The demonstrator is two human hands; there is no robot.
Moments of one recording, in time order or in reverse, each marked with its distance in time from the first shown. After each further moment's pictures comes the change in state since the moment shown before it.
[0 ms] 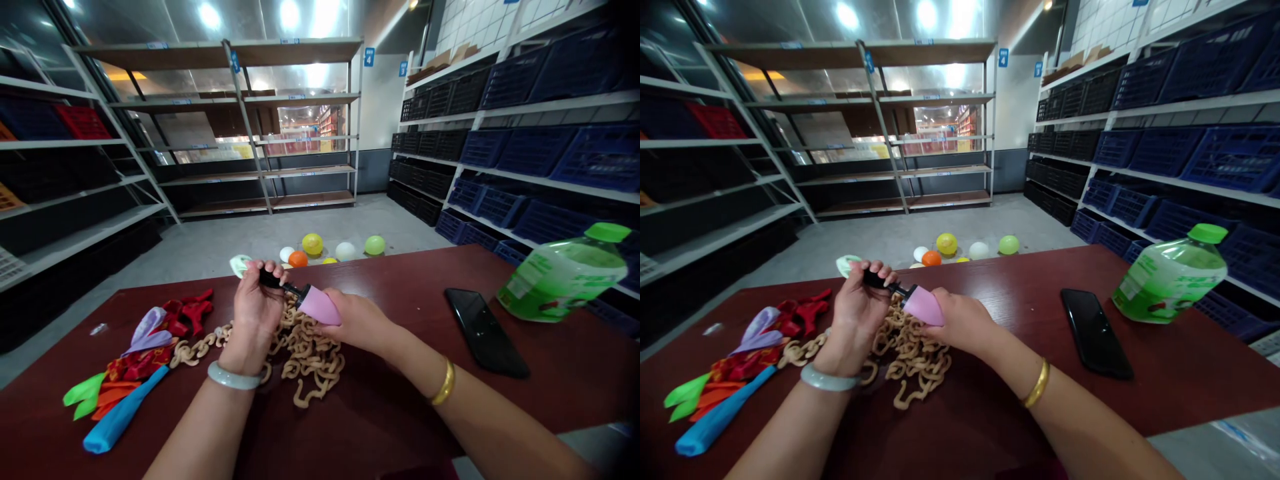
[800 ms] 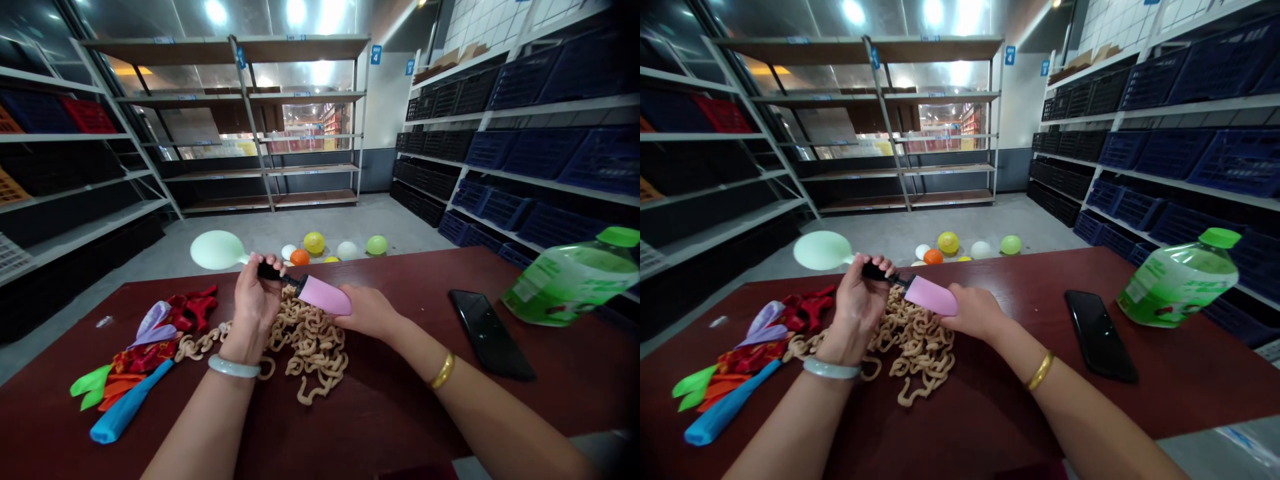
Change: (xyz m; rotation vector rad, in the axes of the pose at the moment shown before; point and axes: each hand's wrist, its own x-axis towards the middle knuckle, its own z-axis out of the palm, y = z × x) left_hand 0.008 0.002 -0.002 0.047 0.013 0.051; right_hand 0.012 0.021 -0.001 -0.176 -0.011 0.074
